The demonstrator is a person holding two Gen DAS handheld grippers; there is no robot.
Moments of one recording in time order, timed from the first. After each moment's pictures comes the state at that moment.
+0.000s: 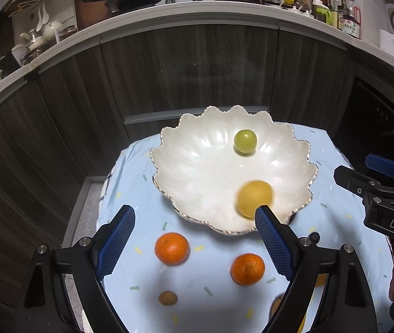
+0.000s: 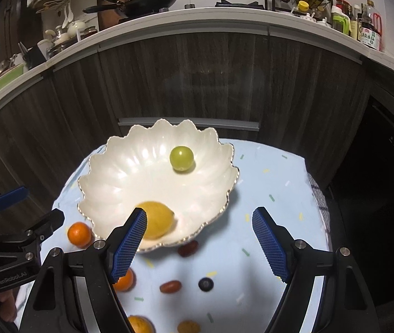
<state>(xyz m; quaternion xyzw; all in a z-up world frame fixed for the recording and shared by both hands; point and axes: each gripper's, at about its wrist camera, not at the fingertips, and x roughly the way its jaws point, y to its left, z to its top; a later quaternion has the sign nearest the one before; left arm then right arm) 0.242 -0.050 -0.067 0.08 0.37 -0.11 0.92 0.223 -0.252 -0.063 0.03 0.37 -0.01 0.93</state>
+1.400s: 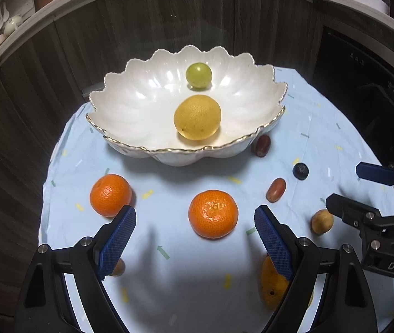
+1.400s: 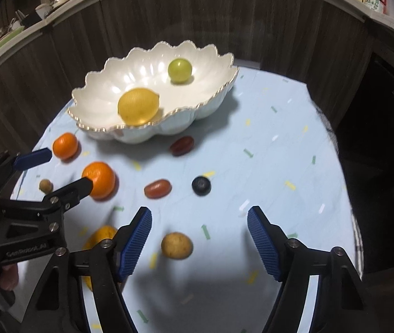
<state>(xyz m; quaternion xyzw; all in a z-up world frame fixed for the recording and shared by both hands) 0.216 -0.081 -0.152 0.12 0.43 -0.19 0.88 0.166 -0.245 -0.149 0.02 0.47 -0.01 0.88</state>
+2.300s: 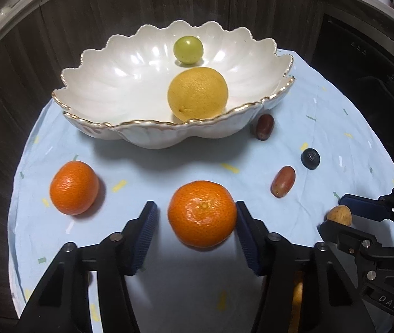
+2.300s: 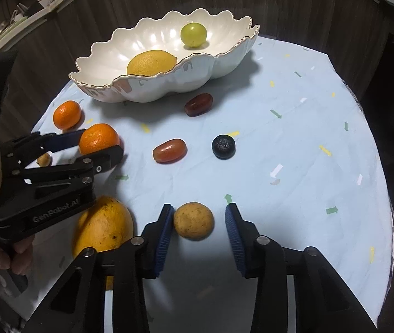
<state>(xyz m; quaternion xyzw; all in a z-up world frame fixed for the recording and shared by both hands) 0.233 -0.093 -0.192 0.12 0.46 -0.21 0.86 0.164 -0.236 -0.186 0.04 0.50 0.03 0.86</state>
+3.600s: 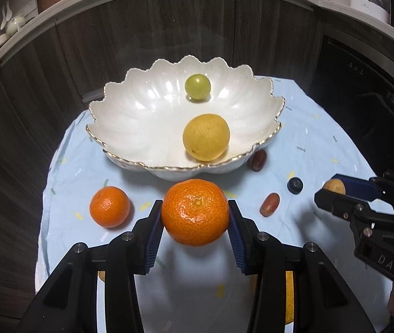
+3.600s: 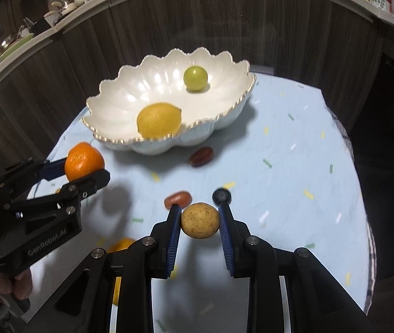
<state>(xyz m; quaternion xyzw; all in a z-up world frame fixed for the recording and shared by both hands) 0.222 -0.087 -0.136 0.11 0.41 -0.19 0.88 0.178 -0.239 -0.134 0.04 0.44 0.02 0.89</state>
